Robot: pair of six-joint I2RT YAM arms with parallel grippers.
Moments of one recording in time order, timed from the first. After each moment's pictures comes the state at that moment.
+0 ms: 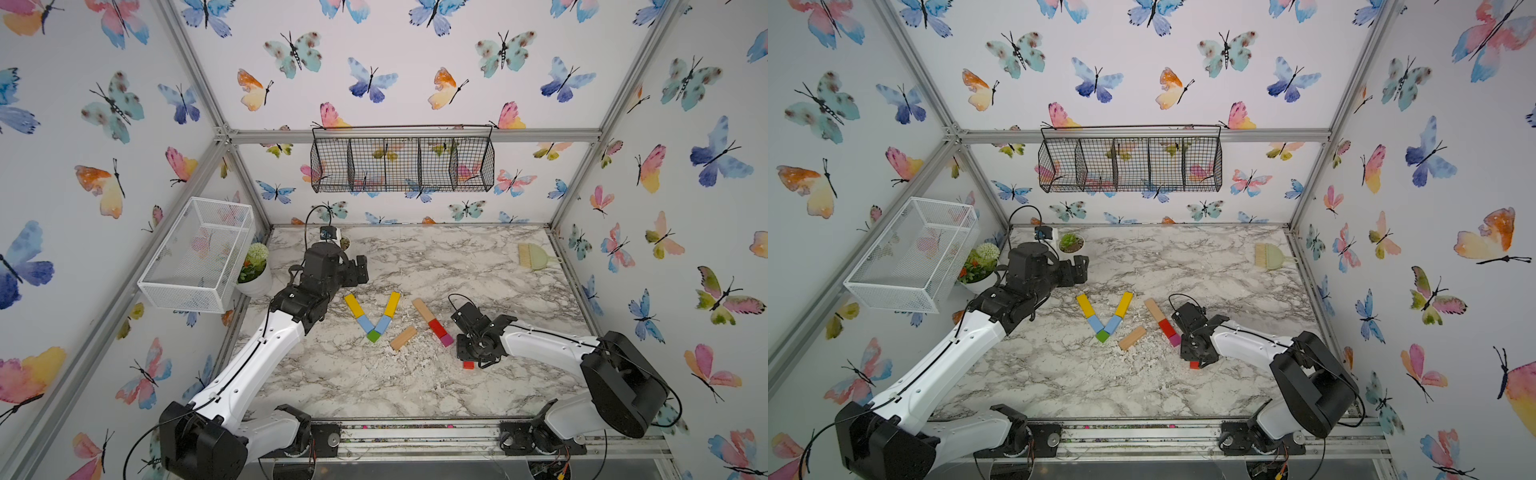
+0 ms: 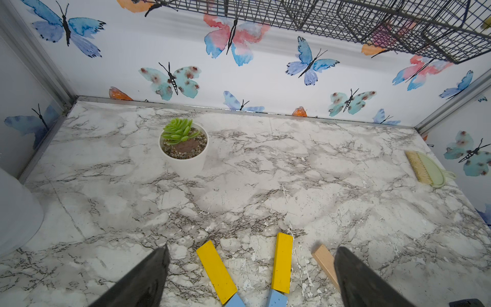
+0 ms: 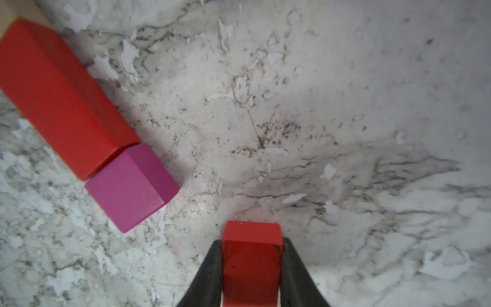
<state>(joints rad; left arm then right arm) -0.43 1.18 1.08 -0.39 -0.18 -0.33 0.73 1.48 0.73 -0.58 0.11 0.73</state>
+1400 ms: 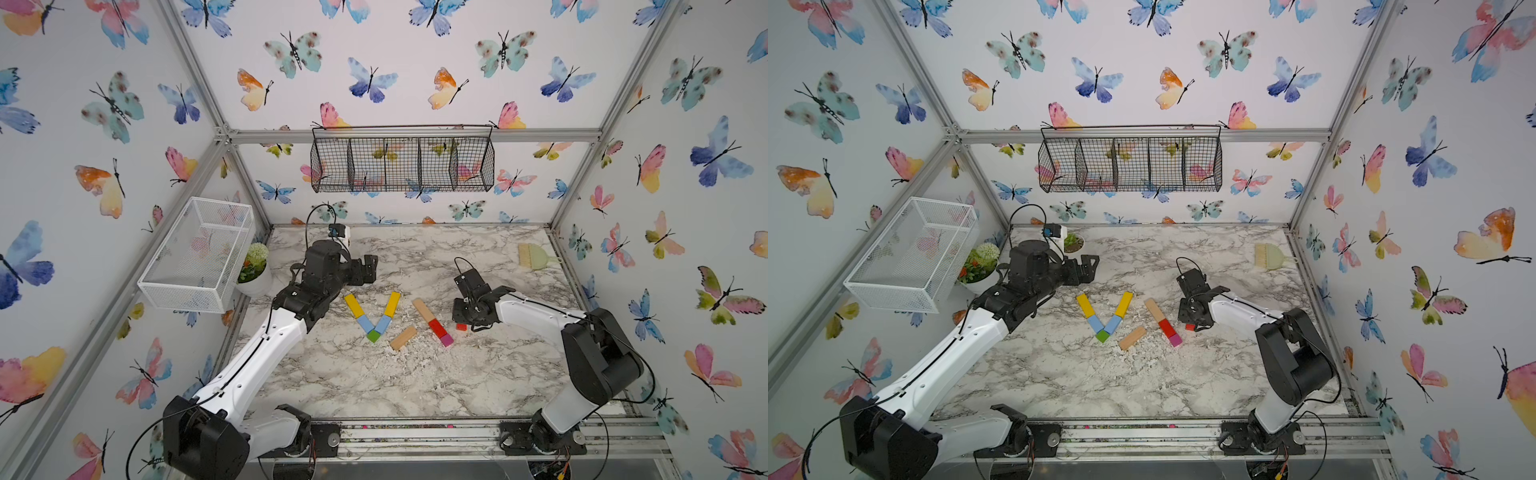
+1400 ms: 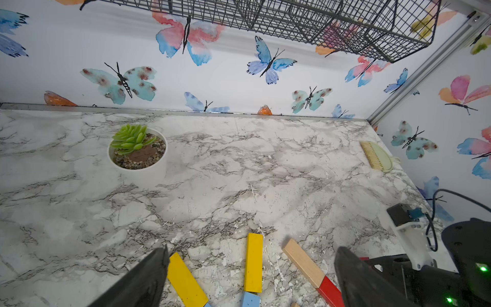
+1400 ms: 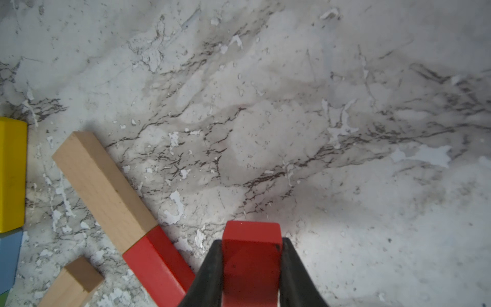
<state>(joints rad) -0.43 1.21 1.08 -0.32 -0.02 -0.32 0.55 1.67 0.98 -0.48 0.11 0.62</state>
